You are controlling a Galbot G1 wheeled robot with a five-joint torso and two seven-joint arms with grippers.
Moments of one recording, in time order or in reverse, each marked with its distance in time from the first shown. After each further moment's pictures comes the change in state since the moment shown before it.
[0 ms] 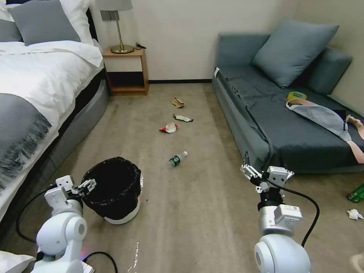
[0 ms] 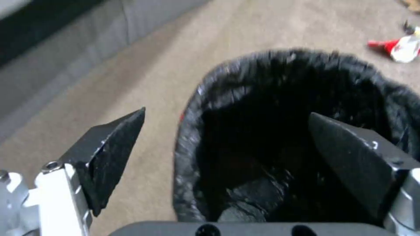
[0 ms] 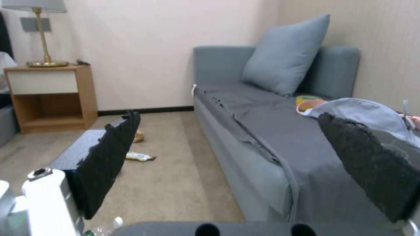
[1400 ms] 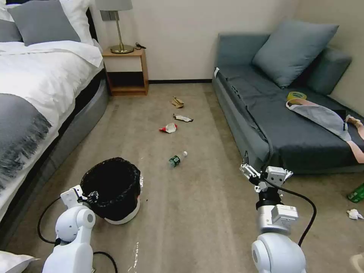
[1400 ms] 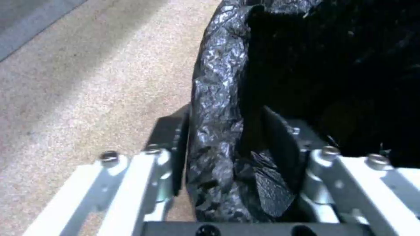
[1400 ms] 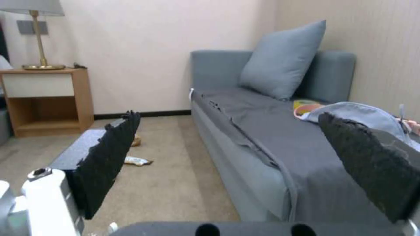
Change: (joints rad) left arm -0.055 -0.010 -0.023 0.209 -0.053 0.018 -0.031; right arm 0.010 0.009 -0.001 -0.029 -0.022 0.039 0.006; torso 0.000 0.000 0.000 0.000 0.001
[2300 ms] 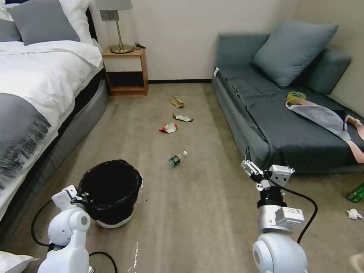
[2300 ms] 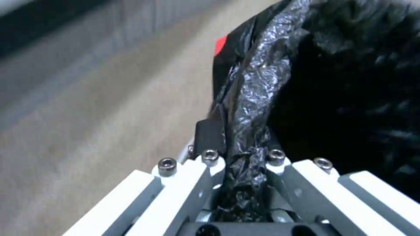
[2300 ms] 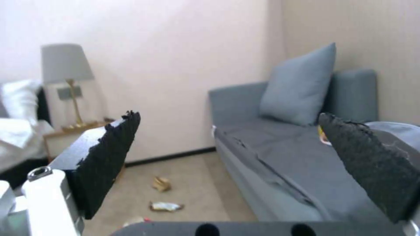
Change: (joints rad) left arm 0.059 -0.024 -0.053 -0.231 0.020 -0.033 0.002; right arm 0.016 -0.047 -0.002 0.023 0.177 0.150 -0.006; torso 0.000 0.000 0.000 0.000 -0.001
